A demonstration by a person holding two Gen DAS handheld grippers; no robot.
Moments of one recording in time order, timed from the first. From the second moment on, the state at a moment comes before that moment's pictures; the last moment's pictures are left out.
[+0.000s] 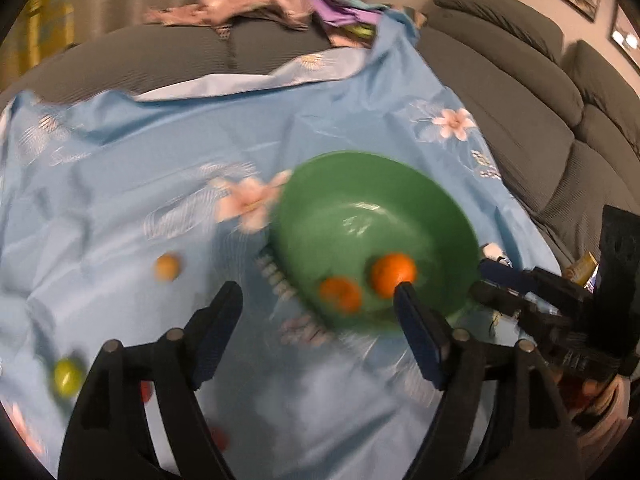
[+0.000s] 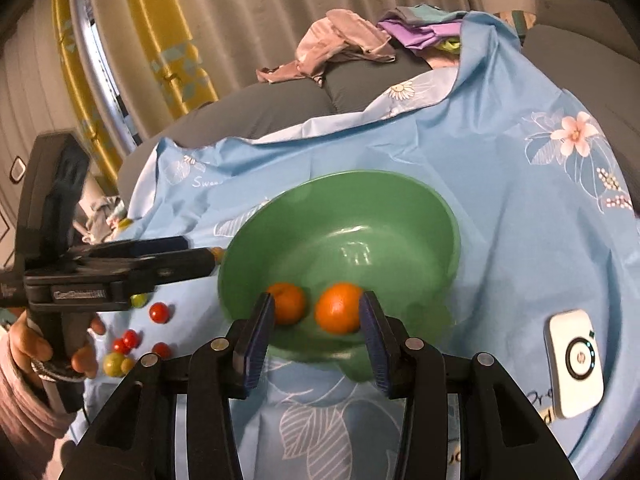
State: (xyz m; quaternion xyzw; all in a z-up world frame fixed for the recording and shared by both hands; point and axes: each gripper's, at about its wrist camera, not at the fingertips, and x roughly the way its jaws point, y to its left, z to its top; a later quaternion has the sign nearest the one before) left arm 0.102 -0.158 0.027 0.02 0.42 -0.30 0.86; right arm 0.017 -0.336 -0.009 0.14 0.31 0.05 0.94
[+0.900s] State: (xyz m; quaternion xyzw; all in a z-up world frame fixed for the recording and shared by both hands) left arm -0.025 0.020 -0.024 -0.05 0.45 -0.12 0.88; right arm 0.008 -0.185 -0.023 0.06 0.38 0.20 0.90
